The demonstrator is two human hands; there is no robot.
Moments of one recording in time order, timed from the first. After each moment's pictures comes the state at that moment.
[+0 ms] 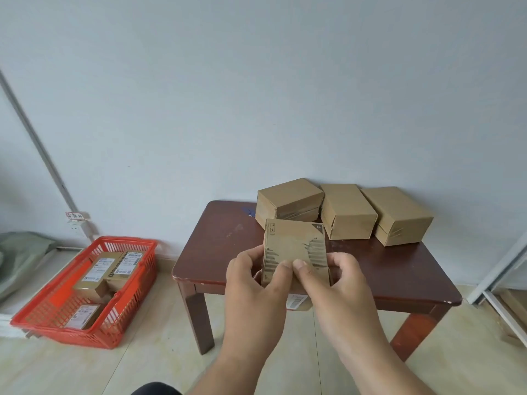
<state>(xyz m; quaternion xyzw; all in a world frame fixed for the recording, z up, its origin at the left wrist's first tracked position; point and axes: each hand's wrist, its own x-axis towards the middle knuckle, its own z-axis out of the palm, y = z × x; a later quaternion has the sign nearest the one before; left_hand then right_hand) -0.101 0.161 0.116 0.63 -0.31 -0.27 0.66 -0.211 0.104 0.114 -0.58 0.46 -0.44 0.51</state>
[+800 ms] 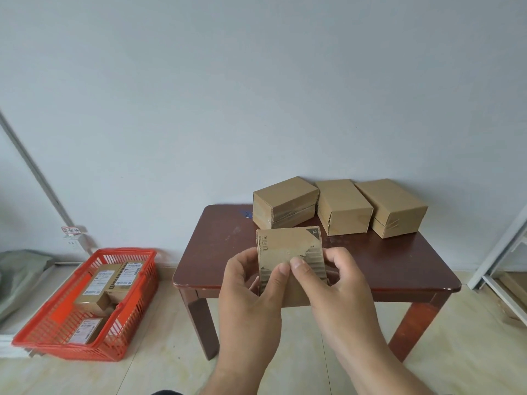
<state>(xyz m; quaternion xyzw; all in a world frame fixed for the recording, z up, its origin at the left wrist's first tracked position) -0.102 0.169 0.110 0.59 -0.33 -0.24 0.69 -0.210 0.109 0.104 -0.60 0.45 -0.48 0.46</state>
